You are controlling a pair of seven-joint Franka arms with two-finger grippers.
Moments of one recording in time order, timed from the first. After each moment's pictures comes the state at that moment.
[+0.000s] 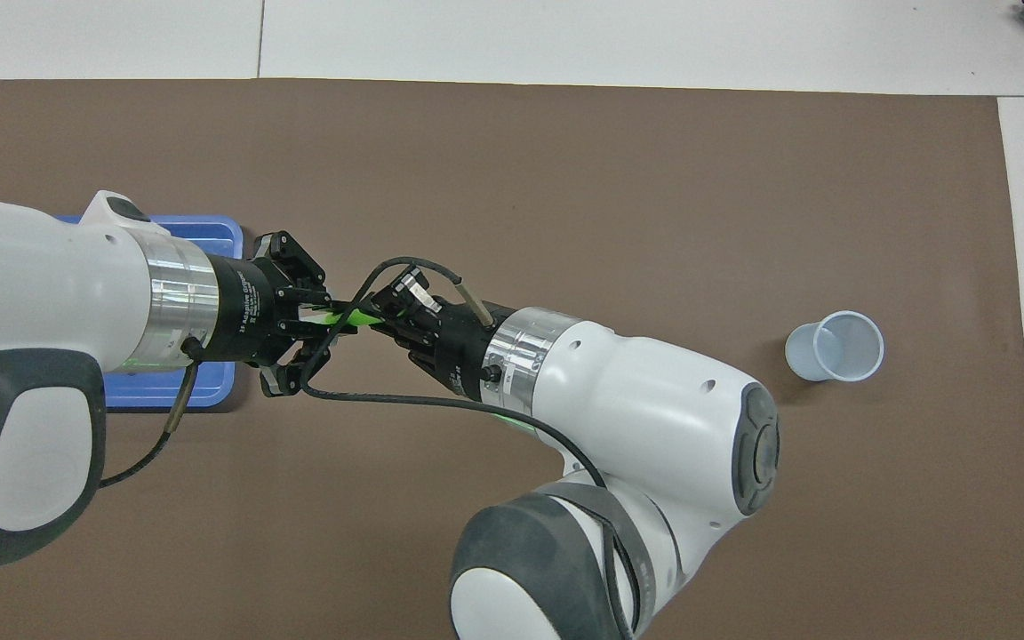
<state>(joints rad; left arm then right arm) -0.29 -0.12 -0.07 -1.88 -0.42 1.96 -1.83 0.64 0.10 0.09 -1.87 0.86 2.71 0.91</state>
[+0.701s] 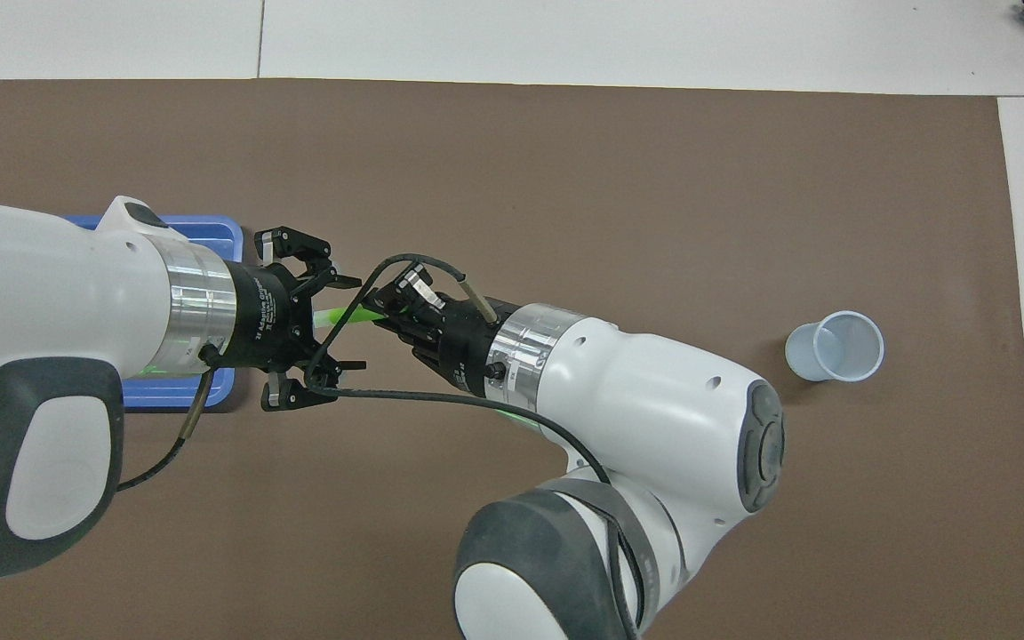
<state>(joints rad) -0.31 -0.12 -0.08 -1.88 -0.42 1.96 -1.84 0.63 0.10 0.08 -1.87 0.86 2.71 0.87</state>
